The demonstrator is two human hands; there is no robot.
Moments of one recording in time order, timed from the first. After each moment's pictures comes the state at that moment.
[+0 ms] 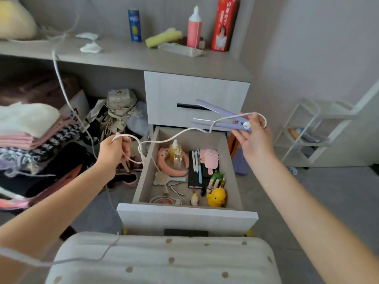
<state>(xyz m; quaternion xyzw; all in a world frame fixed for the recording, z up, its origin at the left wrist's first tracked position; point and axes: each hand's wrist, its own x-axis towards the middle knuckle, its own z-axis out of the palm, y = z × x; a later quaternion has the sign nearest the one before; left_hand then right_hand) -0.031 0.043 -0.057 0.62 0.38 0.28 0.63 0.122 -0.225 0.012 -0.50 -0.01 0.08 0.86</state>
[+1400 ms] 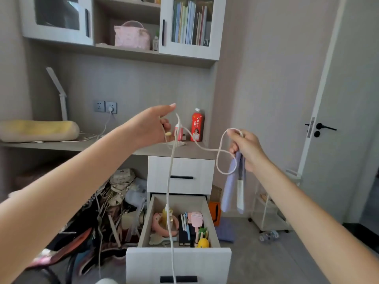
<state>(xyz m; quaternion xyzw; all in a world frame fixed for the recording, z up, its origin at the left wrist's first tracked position) -0.188 -0.125 0.277 0.58 -0.01 0.15 0.80 -0.067 -0.330 0.232 -0.61 -0.26 -0.02 0.75</state>
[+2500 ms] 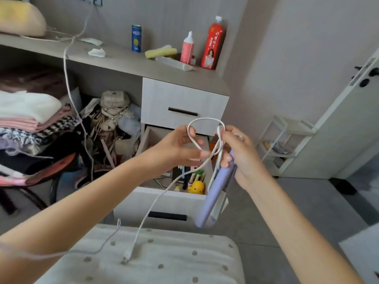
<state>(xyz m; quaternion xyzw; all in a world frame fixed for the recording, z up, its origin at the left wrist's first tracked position) -0.099 -0.136 0.056 0.61 -0.07 0.04 0.79 -0.030 -0.289 0.079 -0.66 -0.22 0.13 0.71</state>
